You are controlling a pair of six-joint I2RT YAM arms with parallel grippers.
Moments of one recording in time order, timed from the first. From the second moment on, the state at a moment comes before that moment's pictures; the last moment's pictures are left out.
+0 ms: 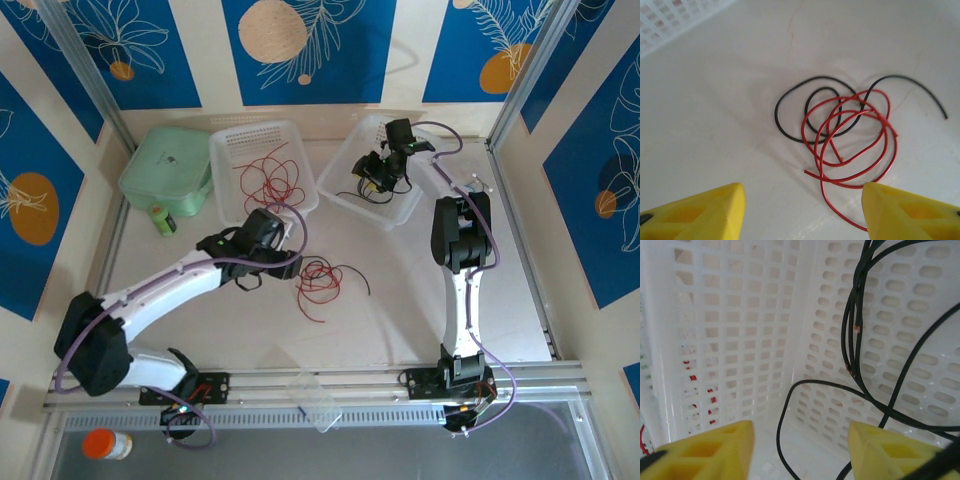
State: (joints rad) left arm -0.72 1.37 0.98 -0.58 0.00 -0.31; right arm 0.19 2.24 1.92 -0.71 -0.40 0.68
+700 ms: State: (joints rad) left arm -0.74 1.61 0.97 -0.45 0.11 -0.32; right arm 0.28 1.67 1.60 -0.84 -0.21 0.63
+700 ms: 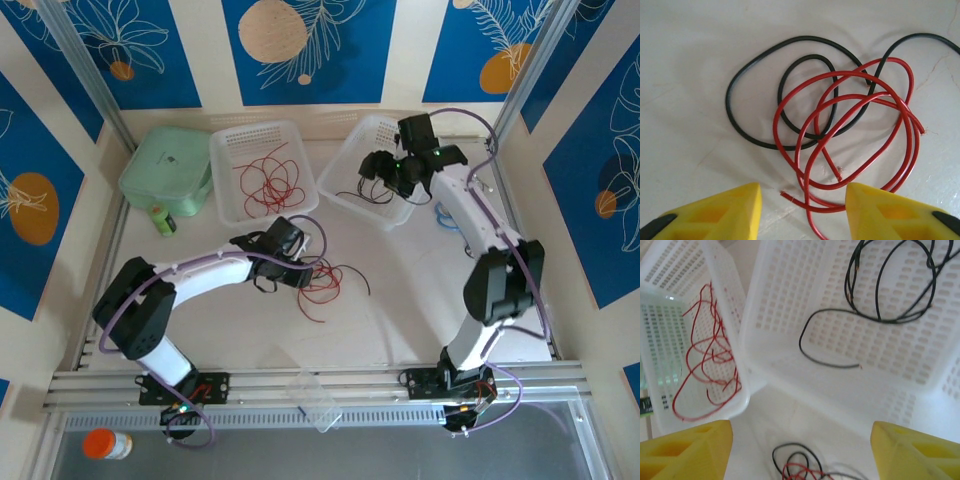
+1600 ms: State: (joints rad) left arm -0.77 1.73 1.00 -0.35 0.08 -0.26; right arm 0.34 1.17 1.09 -0.79 -0.17 0.75
